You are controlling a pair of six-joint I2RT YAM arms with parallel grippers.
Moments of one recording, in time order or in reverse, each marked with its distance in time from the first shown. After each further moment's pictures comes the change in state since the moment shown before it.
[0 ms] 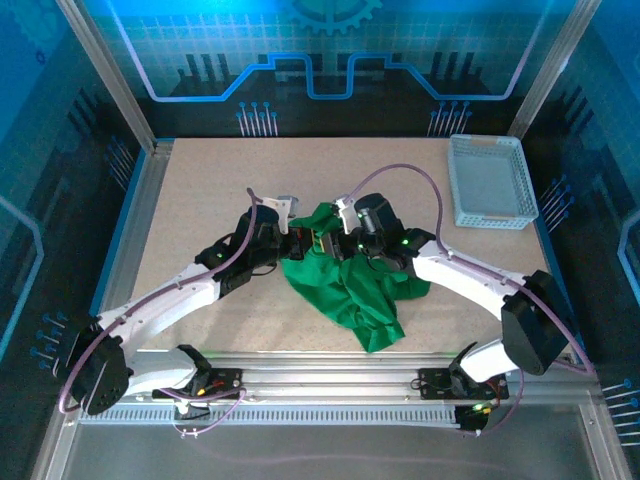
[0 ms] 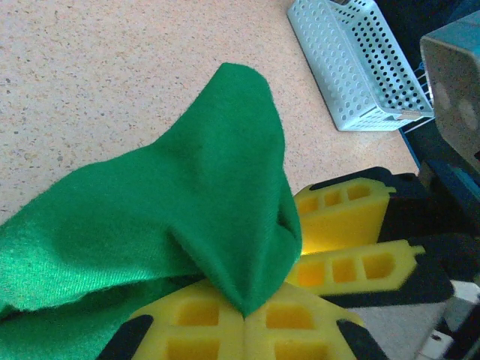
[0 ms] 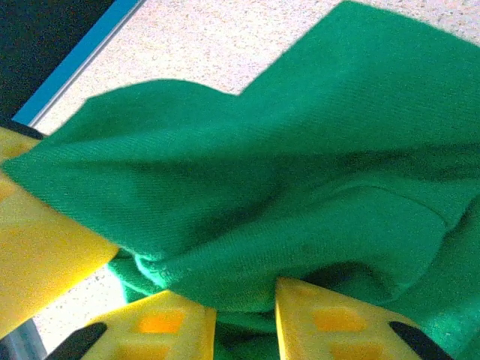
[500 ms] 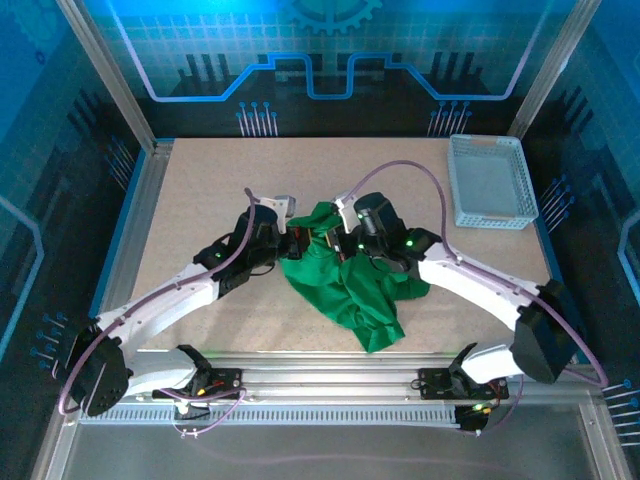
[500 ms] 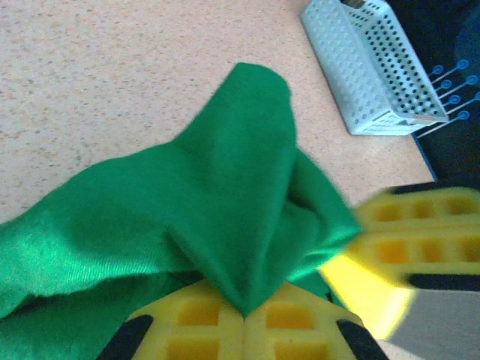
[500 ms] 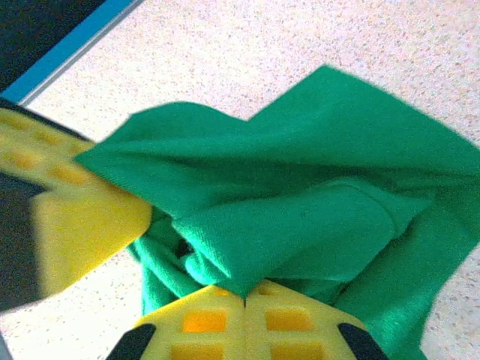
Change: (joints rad) left arm 0.021 -0.006 0.000 -0.027 -0.028 0.001; right arm 0.040 -0.087 0.039 -0.093 0.119 -0.067
